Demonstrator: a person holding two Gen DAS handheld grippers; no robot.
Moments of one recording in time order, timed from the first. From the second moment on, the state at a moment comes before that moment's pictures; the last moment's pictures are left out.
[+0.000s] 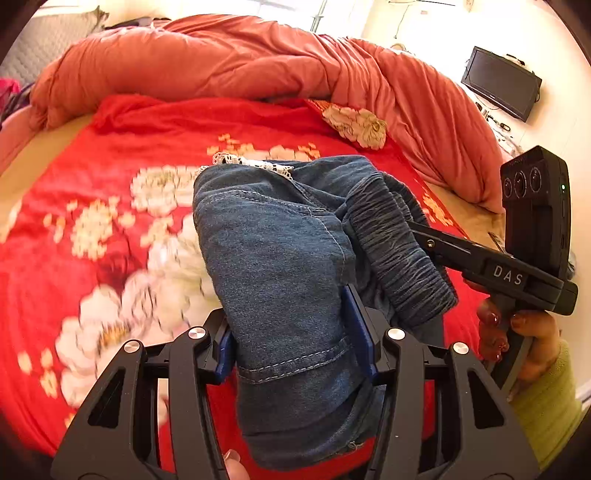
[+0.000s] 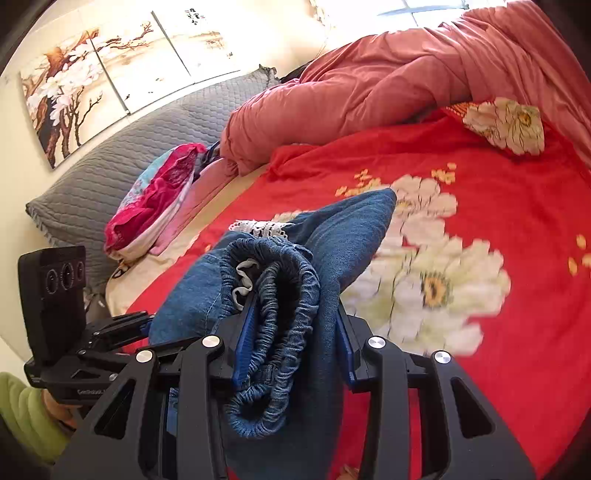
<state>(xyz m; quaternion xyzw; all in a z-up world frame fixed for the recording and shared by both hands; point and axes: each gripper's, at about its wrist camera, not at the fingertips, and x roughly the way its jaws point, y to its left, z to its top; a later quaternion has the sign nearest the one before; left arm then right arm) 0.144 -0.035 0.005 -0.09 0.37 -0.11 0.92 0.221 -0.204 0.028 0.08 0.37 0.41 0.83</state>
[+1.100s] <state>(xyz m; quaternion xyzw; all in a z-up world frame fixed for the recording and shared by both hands) 0.252 -0.008 -0.028 -0.08 0.41 -0.06 0.91 0.323 -0.171 -0.027 0.02 0.43 0.31 0.85</state>
